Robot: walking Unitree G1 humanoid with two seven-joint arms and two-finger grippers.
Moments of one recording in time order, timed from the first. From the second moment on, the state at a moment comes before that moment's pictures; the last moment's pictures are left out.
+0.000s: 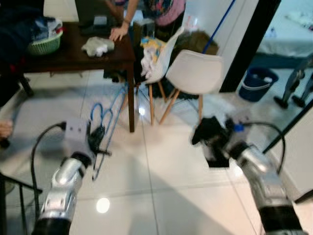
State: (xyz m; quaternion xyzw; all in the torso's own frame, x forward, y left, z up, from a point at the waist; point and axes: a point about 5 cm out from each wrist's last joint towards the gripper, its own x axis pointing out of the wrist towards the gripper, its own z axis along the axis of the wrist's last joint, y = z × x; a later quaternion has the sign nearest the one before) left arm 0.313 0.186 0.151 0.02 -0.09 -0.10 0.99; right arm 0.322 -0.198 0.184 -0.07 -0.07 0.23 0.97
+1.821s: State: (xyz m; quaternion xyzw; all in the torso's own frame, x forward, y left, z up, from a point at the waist) left arm 0.311 0.175 0.183 0.10 -0.11 -0.03 0.99; right arm 0.322 -0.151 0.214 0.09 -0.15 0.15 0.97
